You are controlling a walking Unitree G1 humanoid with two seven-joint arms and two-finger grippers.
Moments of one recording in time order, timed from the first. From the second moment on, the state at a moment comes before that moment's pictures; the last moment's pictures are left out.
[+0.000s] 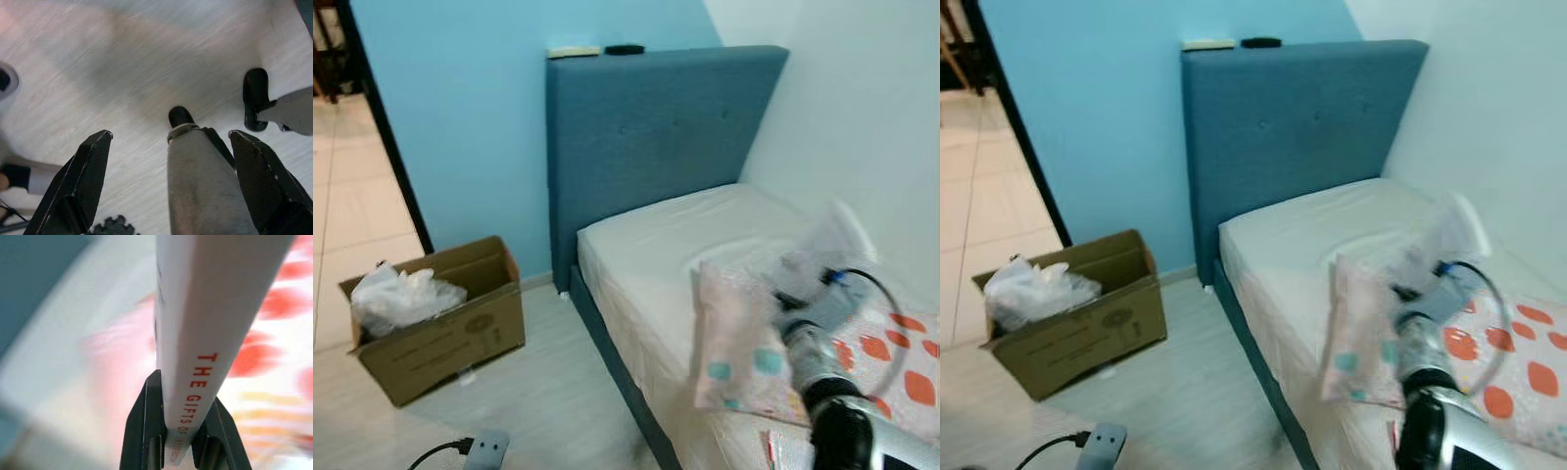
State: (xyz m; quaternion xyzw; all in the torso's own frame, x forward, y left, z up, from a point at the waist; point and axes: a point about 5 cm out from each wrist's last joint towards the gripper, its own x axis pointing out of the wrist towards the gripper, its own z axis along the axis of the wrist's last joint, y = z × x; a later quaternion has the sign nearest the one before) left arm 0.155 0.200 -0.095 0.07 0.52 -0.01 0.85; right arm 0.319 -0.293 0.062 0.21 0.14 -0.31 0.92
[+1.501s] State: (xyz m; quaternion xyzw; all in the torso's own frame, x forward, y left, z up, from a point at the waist) left arm 0.060 0.245 -0.108 0.09 0.58 -0.01 0.81; right arm 0.342 -0.235 0.066 0.42 0.07 -0.07 0.90
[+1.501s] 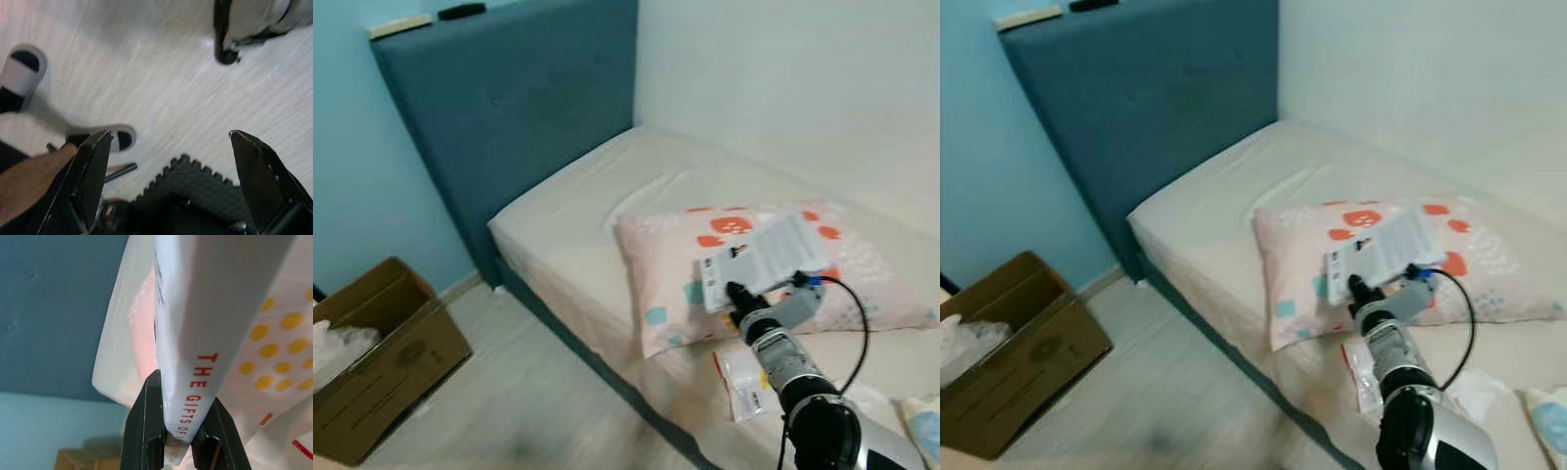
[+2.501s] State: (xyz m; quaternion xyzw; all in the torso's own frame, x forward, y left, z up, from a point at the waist) left arm 0.082 0.265 -0.094 0.10 0.52 -0.01 0.85; right arm 0.277 -0.247 -0.010 0.39 0.23 -0.26 0.85
